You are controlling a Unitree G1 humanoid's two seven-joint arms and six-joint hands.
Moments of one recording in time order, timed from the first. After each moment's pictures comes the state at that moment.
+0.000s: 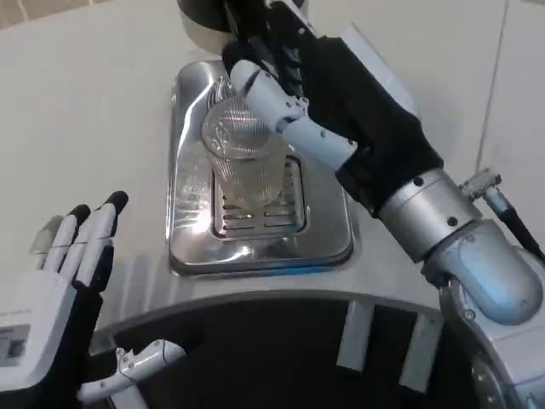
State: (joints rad) left arm 0.26 0.45 0.07 -0.17 0.74 -0.31 0.35; right arm -0.54 -0.06 0.18 -0.43 -0.09 0.34 0.29
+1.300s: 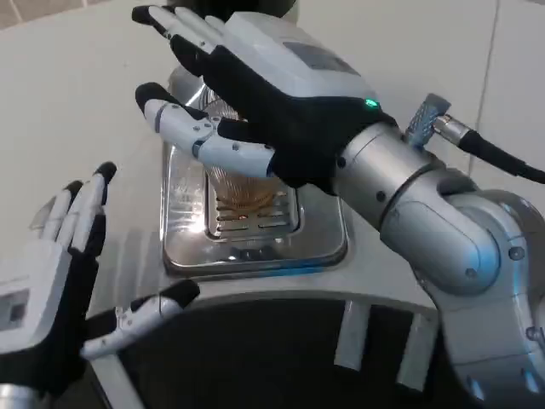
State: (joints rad) left arm 0.10 0.43 0.06 -0.05 0.69 -0.29 0.35; right arm -0.88 -0.32 0.57 -0.58 -0.65 0.77 0.57
